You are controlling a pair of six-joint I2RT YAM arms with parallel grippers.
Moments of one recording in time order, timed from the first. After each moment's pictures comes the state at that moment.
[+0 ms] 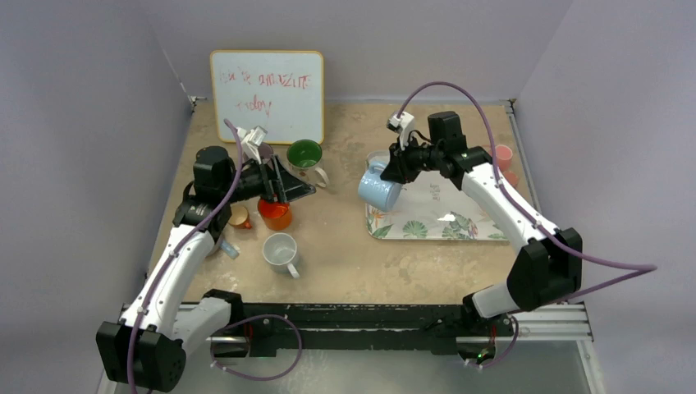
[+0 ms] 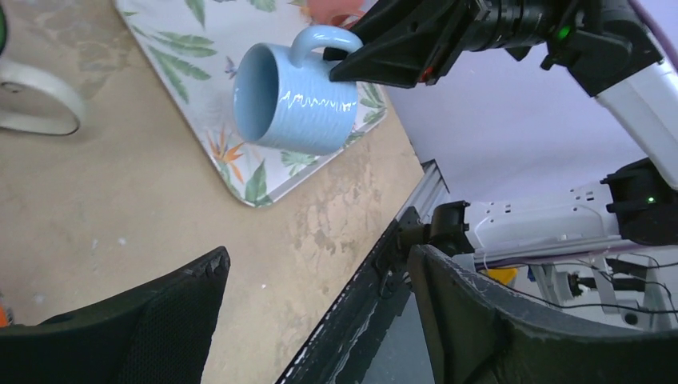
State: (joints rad) left arm -0.14 0.96 0.85 -0.24 0.84 -0.59; right arm 0.35 1.50 1.29 -0.55 -0.62 -0.25
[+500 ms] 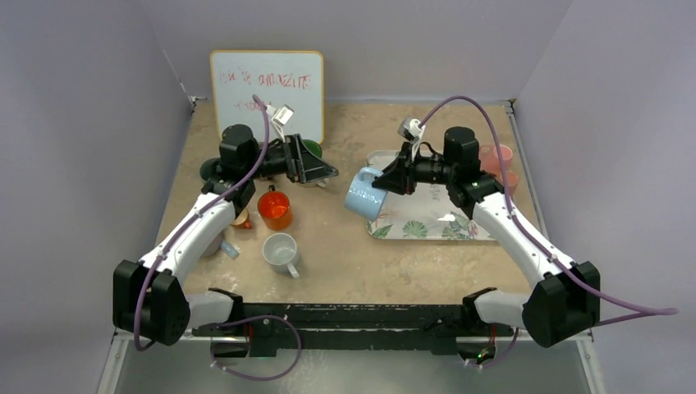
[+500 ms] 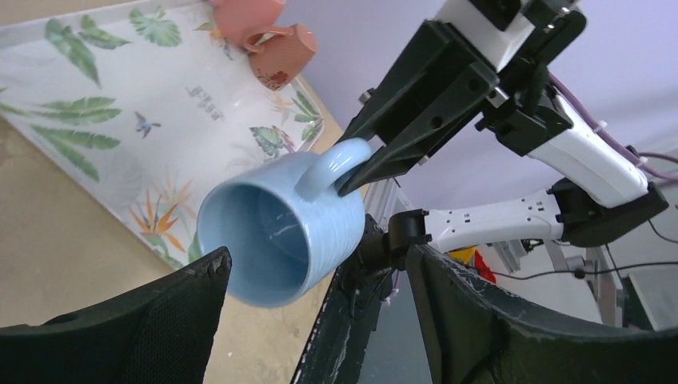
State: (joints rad) left arm -0.28 1.24 0.94 0.14 0.93 -0.75; right arm 0.36 1.25 1.02 -0.13 -0.91 0.02
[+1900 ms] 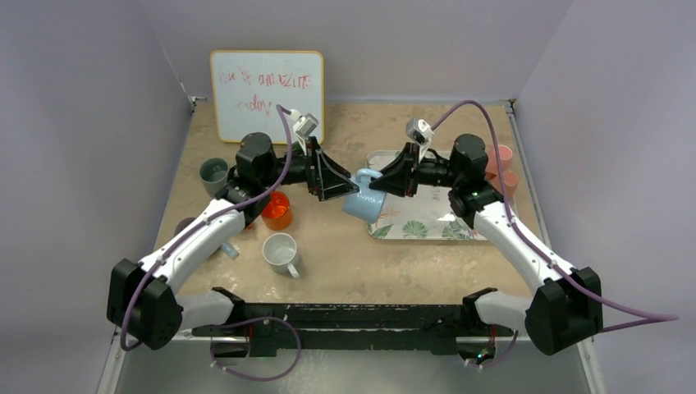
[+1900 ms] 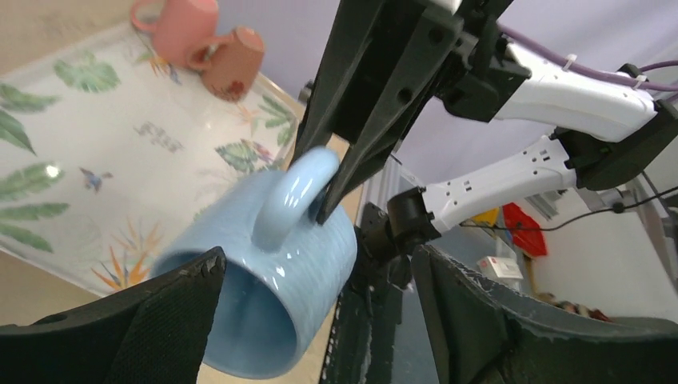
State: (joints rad) left arm -0.48 1.26 0.95 0.27 0.89 -0.64; right arm 0.36 1.20 0.89 0.25 -1.06 0.27
